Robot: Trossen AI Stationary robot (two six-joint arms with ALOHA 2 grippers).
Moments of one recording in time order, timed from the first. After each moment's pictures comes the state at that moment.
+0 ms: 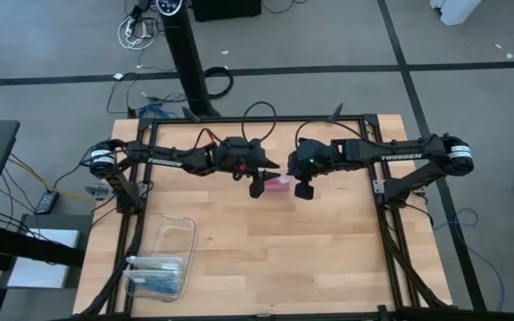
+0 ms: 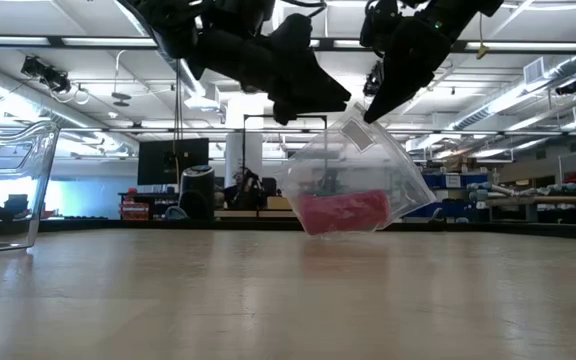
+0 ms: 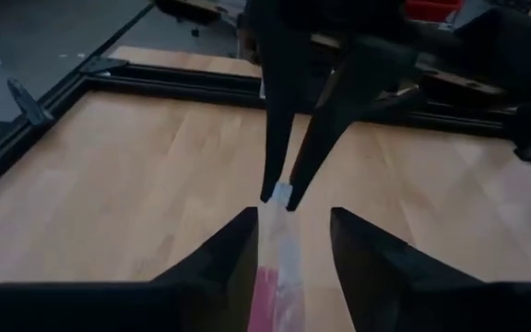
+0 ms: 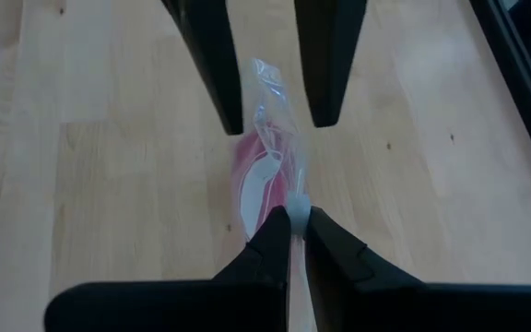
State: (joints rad) left arm 0.18 1.69 1.07 0.29 0.15 -0.05; right arm -0.10 1.35 1.05 -0.55 0.11 -0.03
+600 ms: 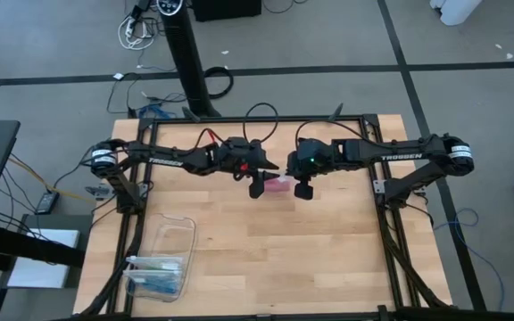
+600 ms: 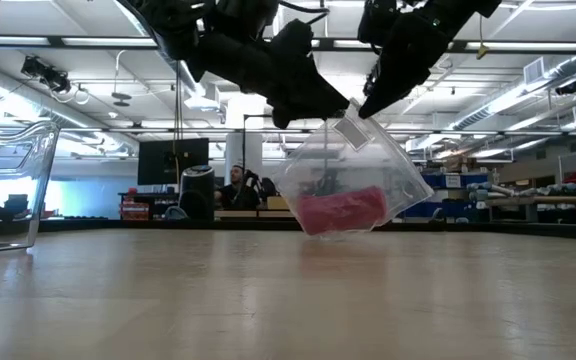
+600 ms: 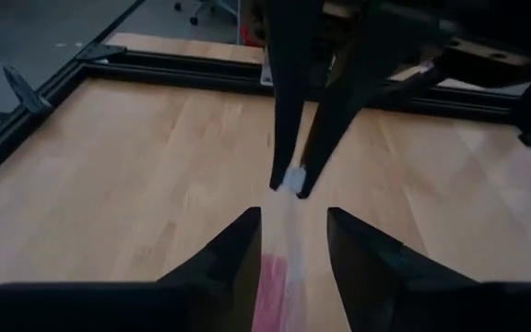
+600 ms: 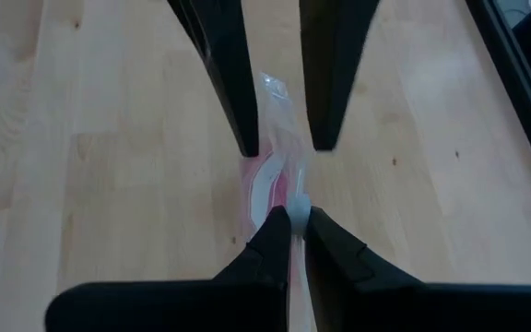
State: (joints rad) left arm 0.18 1.70 1.07 0.25 0.15 -0.04; right arm -0.10 1.35 1.05 -0.52 0.09 -0.05
